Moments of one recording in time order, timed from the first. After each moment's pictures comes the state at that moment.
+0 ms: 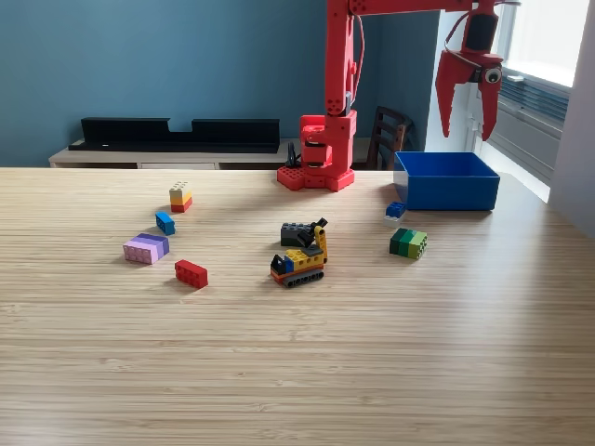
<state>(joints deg) -73.6 92.6 83.0 95.3 -4.1</state>
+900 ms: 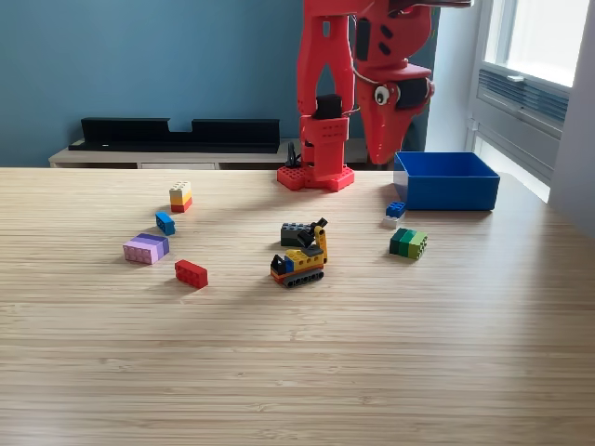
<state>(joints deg) -15.6 92.6 83.6 95.3 -8.6</state>
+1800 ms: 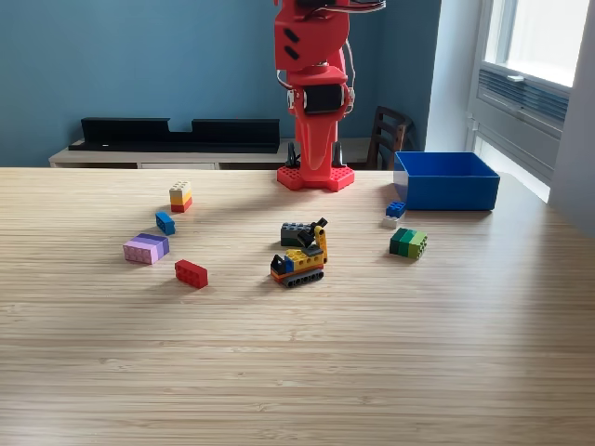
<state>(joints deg) 1.6 92.5 83.3 93.6 -10.4</state>
